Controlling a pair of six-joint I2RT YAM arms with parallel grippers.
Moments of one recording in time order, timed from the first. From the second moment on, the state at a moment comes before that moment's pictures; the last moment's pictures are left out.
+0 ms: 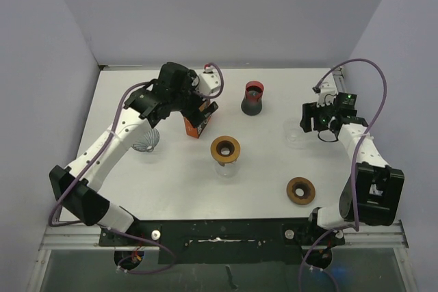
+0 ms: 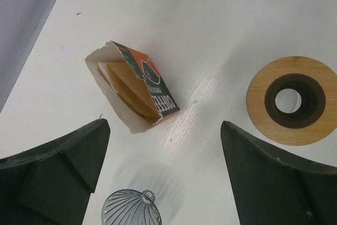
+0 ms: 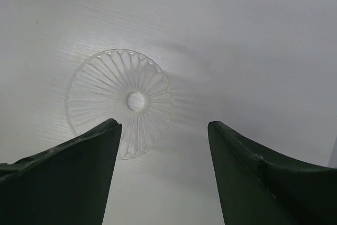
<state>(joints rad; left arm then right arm) -0.61 1.53 1.60 -0.76 0.14 0.40 -0.19 1.41 0.97 -0.35 -0.37 -0.31</state>
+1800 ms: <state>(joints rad) -0.56 1.39 1.42 -0.61 0.13 0.41 -0.12 1.66 1.16 -0.50 -0.41 -0.30</state>
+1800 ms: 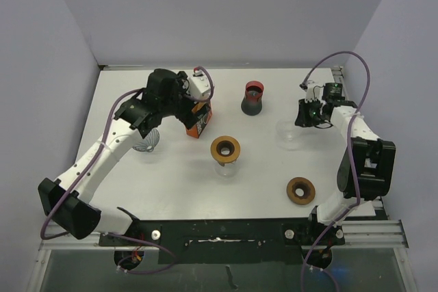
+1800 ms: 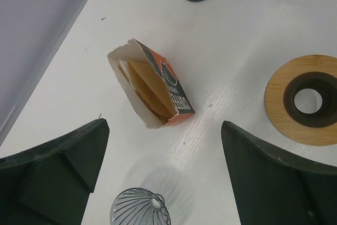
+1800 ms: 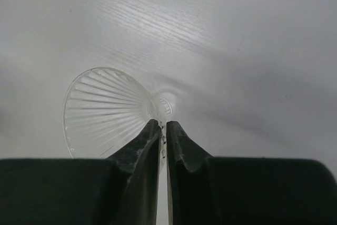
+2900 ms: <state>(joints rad) -0.57 1.34 1.54 -1.01 0.50 0.88 0.44 1.58 1.69 -1.07 -0.67 -0.44</state>
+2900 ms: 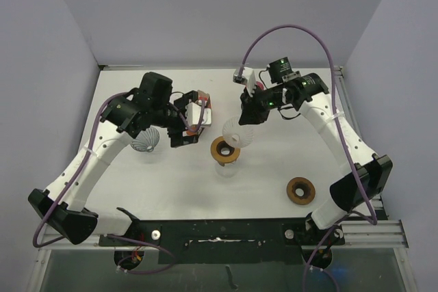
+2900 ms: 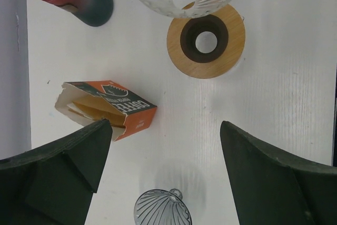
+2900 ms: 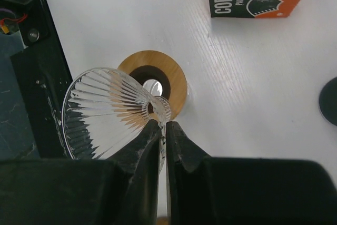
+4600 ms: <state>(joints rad) -0.95 1.54 1.49 -1.10 0.29 1.14 0.56 1.76 1.72 -1.08 -0.67 -0.44</state>
